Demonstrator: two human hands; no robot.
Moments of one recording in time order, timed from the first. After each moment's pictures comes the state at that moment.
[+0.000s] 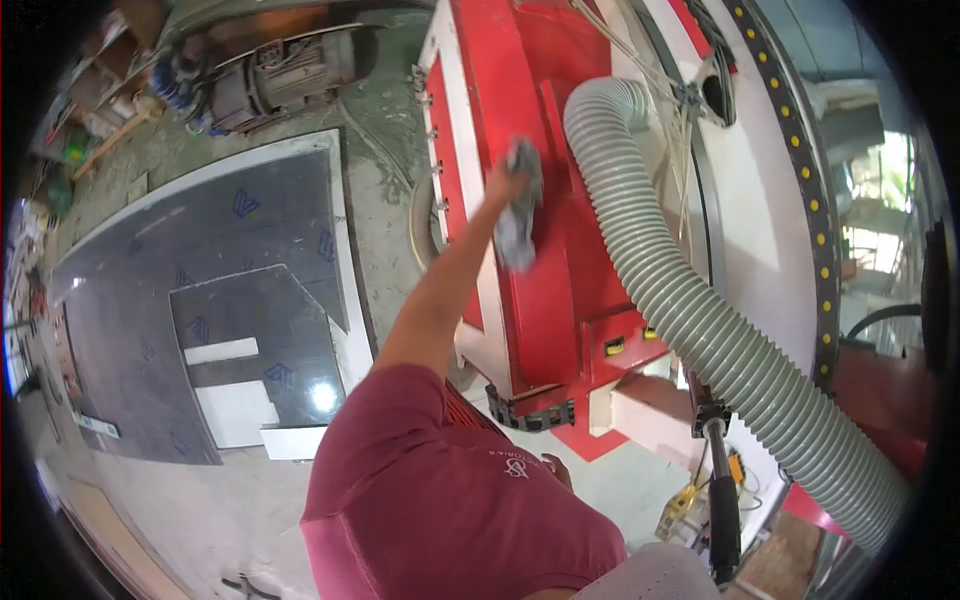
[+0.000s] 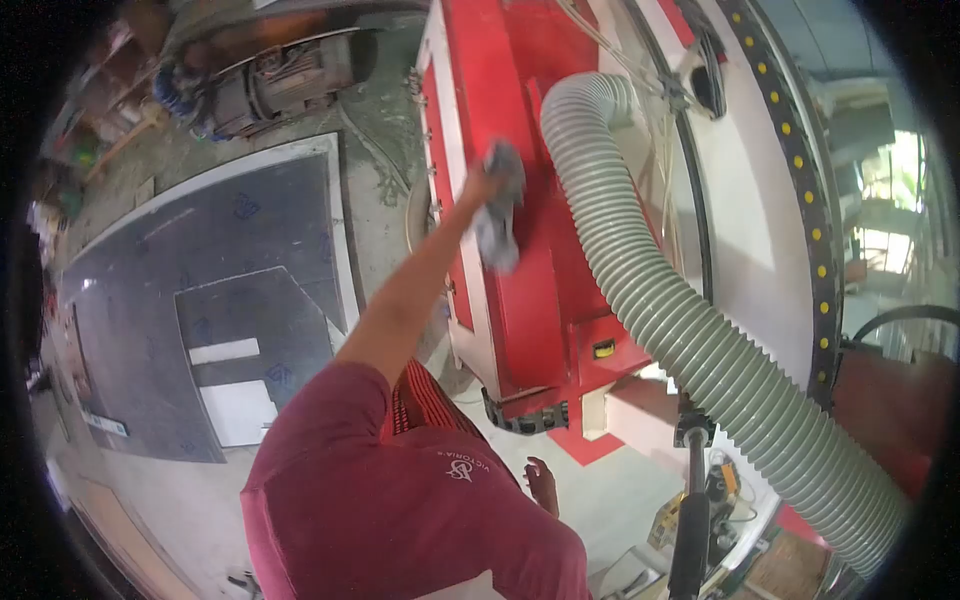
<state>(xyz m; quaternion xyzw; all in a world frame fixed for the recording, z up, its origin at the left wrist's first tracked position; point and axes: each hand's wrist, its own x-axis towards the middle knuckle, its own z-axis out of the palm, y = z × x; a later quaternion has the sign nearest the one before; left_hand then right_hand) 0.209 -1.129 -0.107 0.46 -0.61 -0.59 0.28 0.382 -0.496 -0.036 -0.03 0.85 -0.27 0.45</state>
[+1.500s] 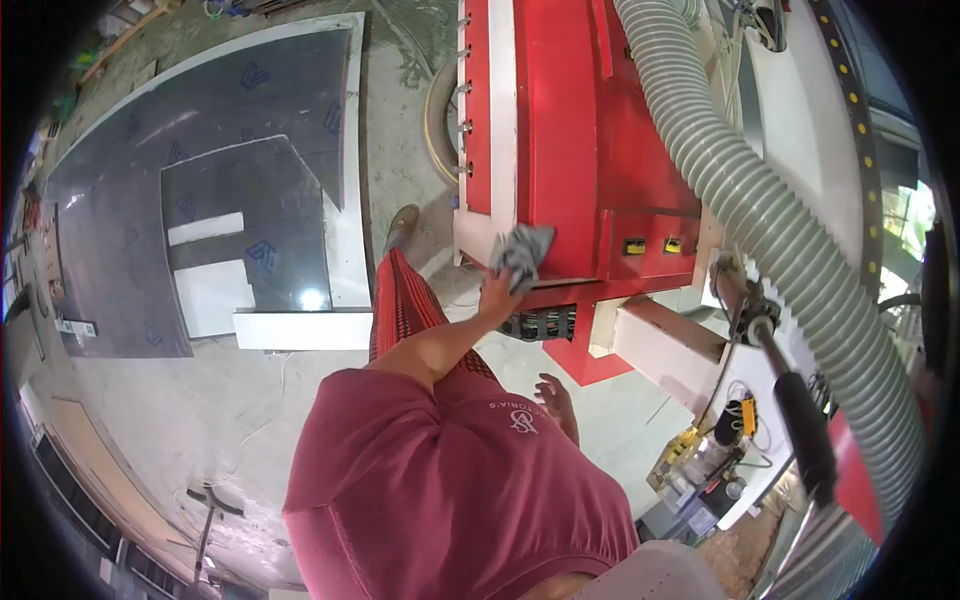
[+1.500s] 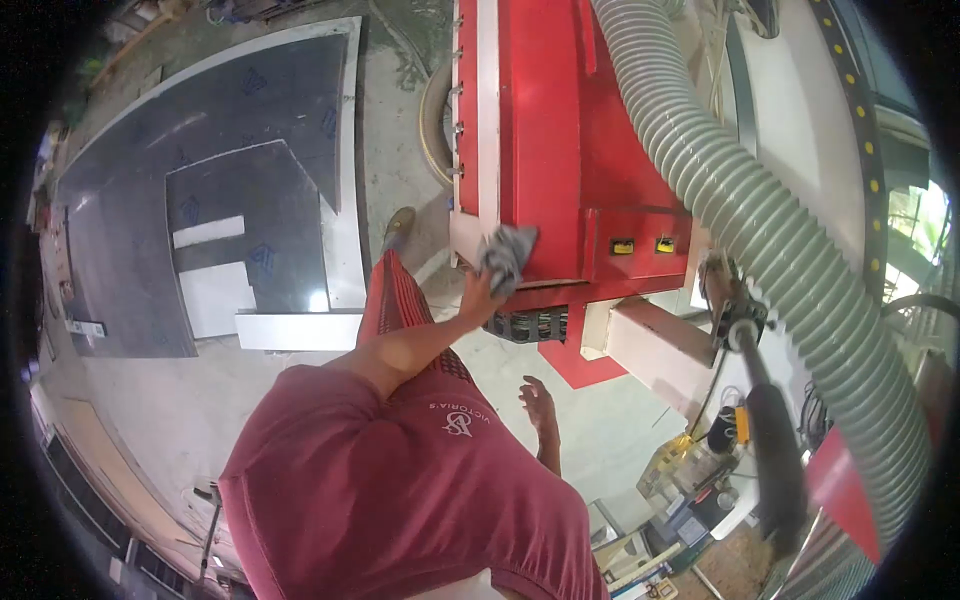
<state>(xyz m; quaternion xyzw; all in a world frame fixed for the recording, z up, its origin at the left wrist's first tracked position) 0.423 -0.674 -0.174 0.46 -0.68 -0.56 0.14 0.373 -0.447 -0.029 -0.02 0.83 -0.22 0.52</state>
